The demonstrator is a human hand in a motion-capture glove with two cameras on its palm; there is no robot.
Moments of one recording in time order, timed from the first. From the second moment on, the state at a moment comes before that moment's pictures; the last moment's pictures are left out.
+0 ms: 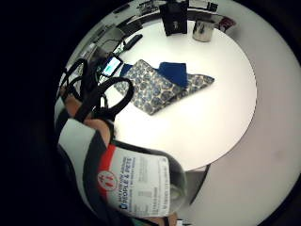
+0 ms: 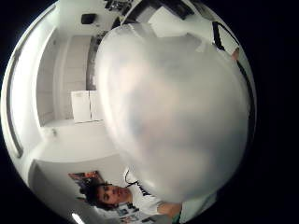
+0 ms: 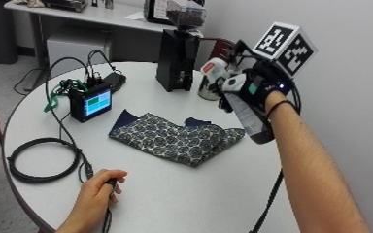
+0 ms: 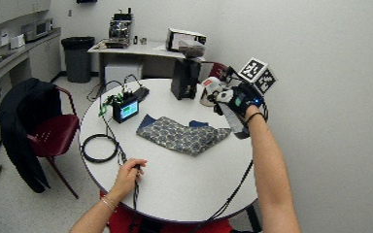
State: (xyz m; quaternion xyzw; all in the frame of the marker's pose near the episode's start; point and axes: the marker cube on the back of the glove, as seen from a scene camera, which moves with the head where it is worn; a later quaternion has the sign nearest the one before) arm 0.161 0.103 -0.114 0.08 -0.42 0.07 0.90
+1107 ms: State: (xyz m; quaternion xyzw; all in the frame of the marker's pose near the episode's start) arm 0.060 0.052 -0.144 0.25 -0.56 -0.09 0.79
